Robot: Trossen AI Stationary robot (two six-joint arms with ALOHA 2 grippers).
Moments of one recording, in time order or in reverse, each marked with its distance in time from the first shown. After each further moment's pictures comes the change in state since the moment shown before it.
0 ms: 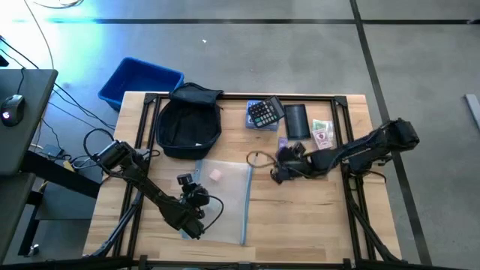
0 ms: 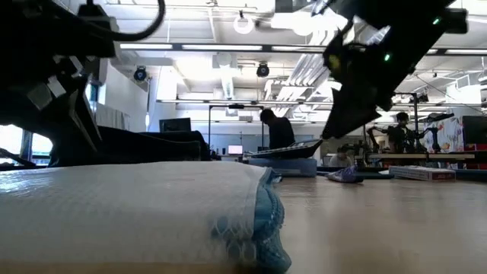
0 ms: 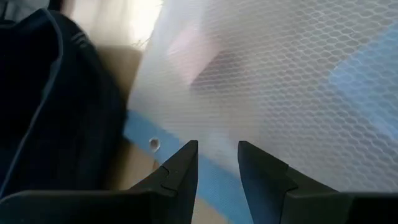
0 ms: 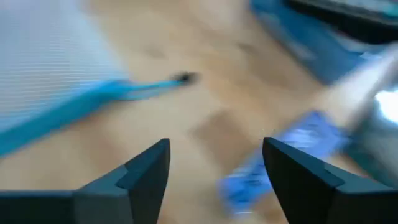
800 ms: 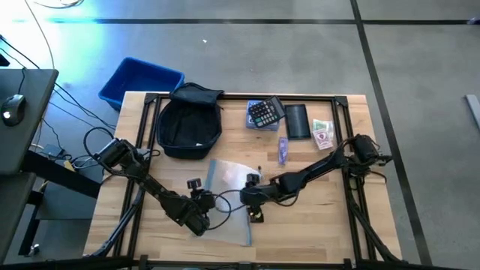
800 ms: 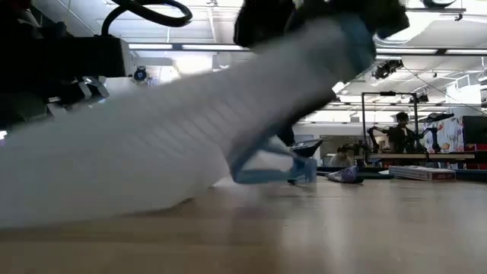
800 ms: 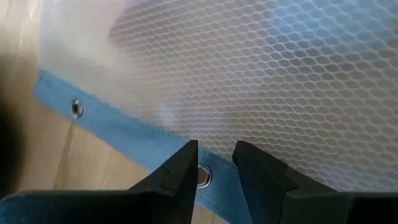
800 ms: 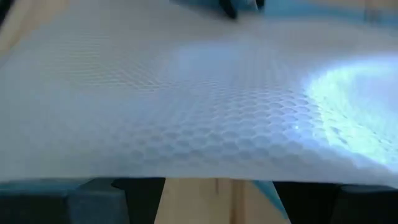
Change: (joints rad) left arm 0.057 -0.005 -0.123 0.439 0.148 0.202; right arm 0.122 0.482 0.429 0.268 -0.413 -0.482
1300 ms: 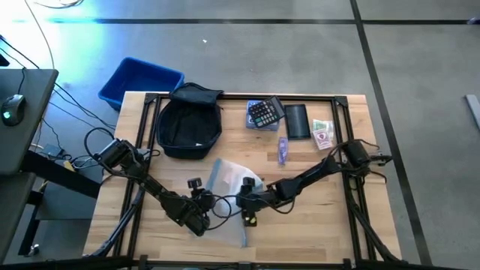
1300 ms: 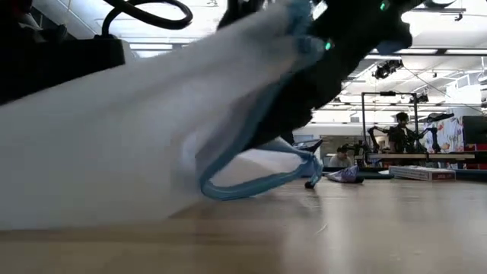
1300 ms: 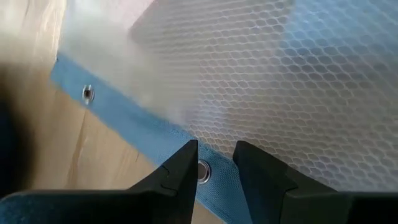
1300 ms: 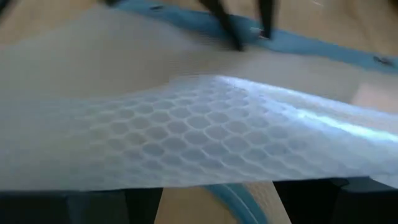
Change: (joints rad) left arm 0.000 0.005 -0.001 0.015 -0.050 0.027; right arm 0.005 0.098 0.007 0.162 0.115 0.027
